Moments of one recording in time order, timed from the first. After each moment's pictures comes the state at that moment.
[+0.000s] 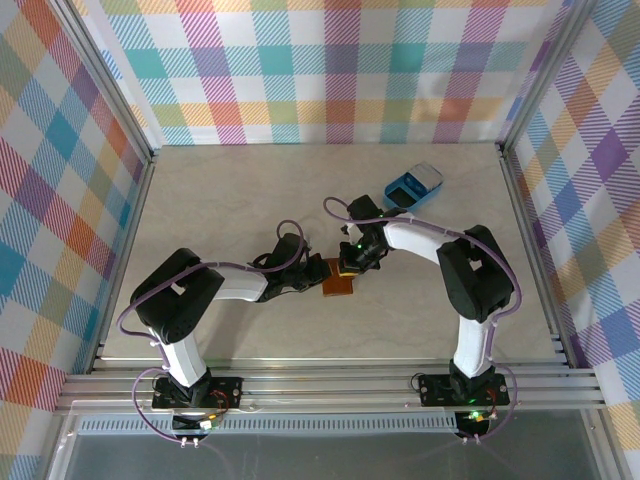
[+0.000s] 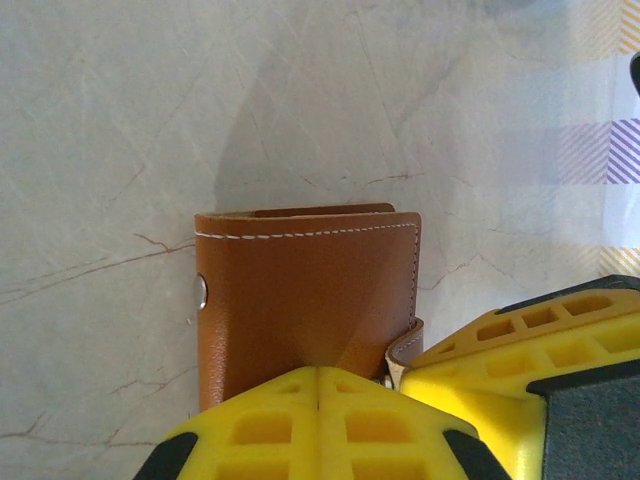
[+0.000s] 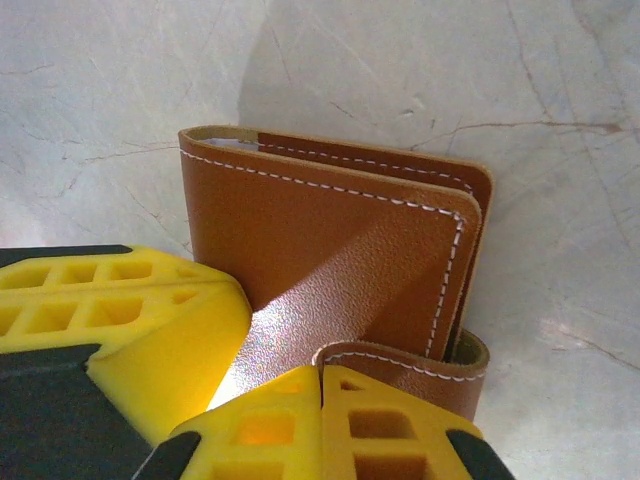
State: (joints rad) left arm -0.68 1.77 0.74 0.33 0.28 -1.01; right arm 0.58 1.89 1.25 -0.67 -0.42 0.44
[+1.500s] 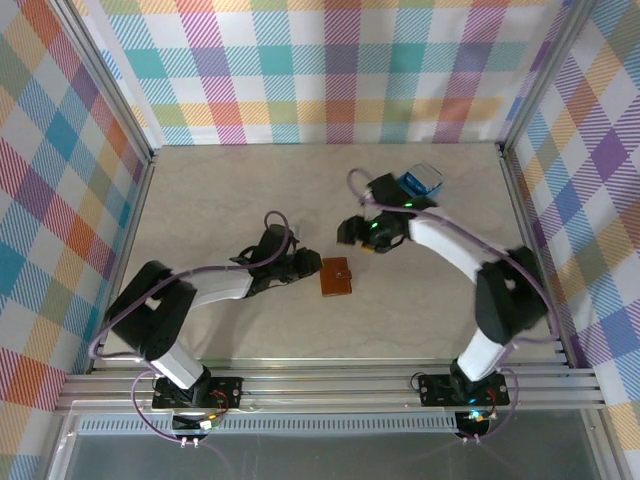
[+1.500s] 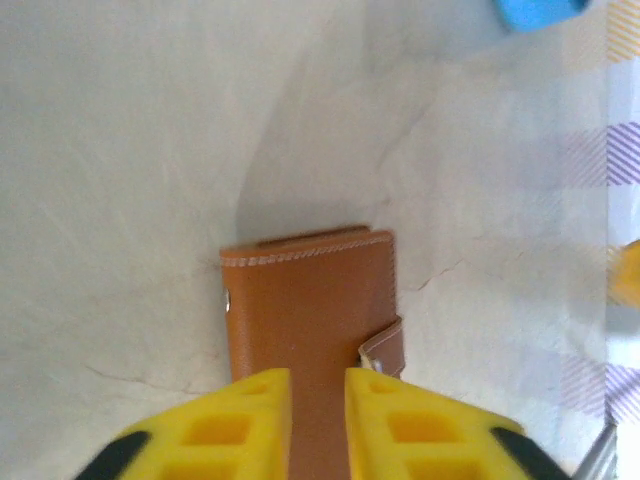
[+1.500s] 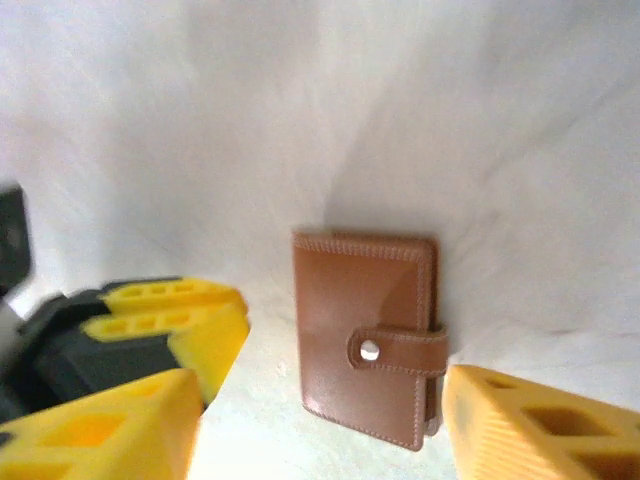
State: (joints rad) left arm -0.59 1.56 0.75 0.12 0.24 -0.84; right arm 0.46 1.61 1.25 -0.63 -0.37 0.53
